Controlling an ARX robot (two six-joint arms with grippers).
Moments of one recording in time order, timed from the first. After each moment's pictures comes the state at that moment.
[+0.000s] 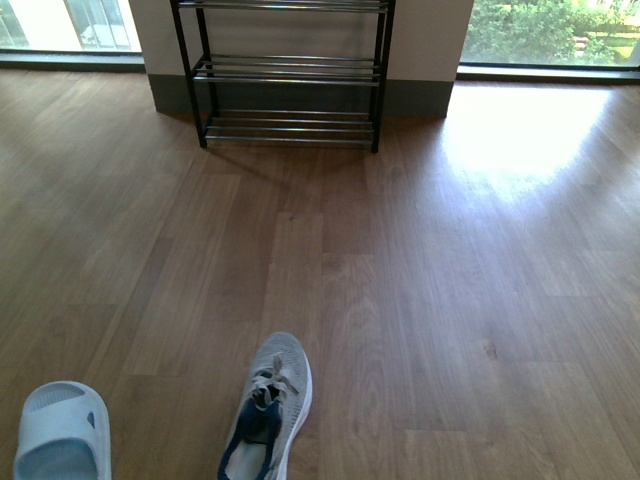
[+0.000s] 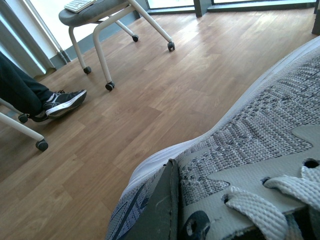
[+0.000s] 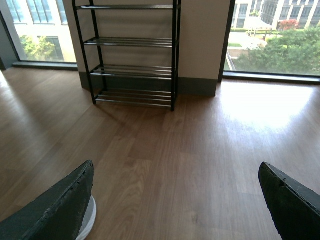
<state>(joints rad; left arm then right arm) -0.55 0.50 0.35 -0.56 -1.23 -0.42 0.00 0.00 0.02 0.00 0.00 -0.01</state>
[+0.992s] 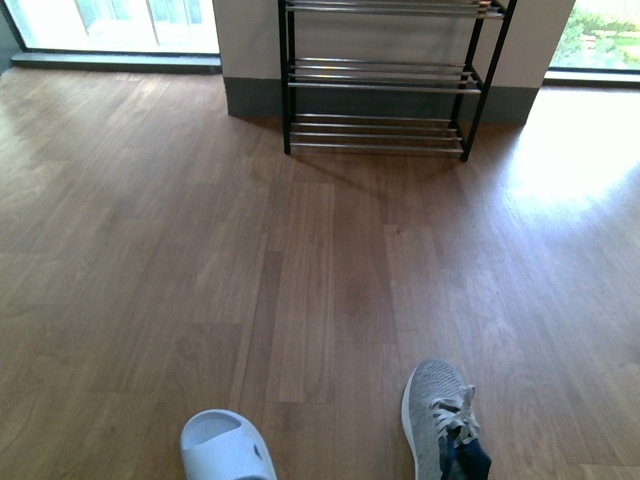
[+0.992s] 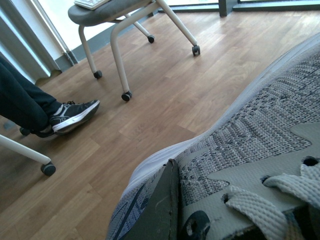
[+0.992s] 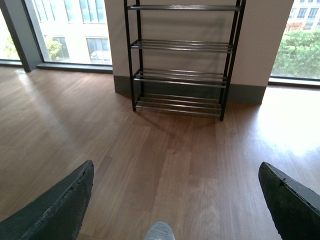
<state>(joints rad) -0.55 0.50 0.34 -0.56 -1.24 -0.42 0.00 0.00 0.02 0.00 0.00 -0.01</state>
